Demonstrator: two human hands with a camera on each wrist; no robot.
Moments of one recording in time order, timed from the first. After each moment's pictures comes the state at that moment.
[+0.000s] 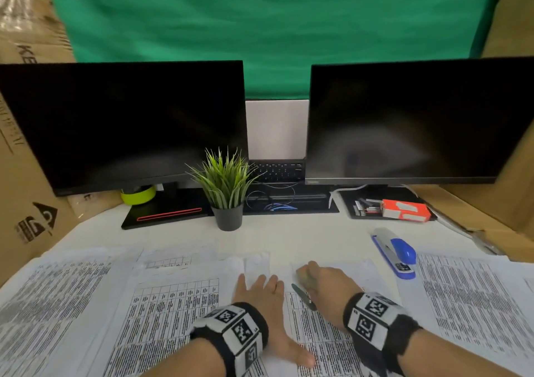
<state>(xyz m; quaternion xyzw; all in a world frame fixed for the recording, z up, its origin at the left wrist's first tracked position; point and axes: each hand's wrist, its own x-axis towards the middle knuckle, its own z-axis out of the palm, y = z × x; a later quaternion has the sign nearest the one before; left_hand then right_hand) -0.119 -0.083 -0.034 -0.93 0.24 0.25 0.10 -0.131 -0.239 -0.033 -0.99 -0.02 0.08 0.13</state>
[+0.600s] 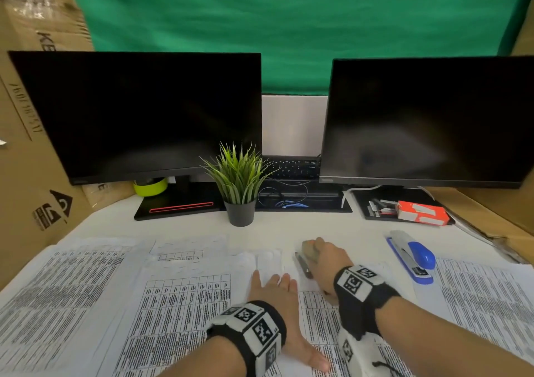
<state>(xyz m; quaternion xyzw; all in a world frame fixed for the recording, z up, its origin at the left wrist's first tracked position) -0.118 -0.082 -0.036 -0.93 0.26 0.23 0.09 -0.091 -0.217 -0.014 -0.98 0.06 0.07 0.15</state>
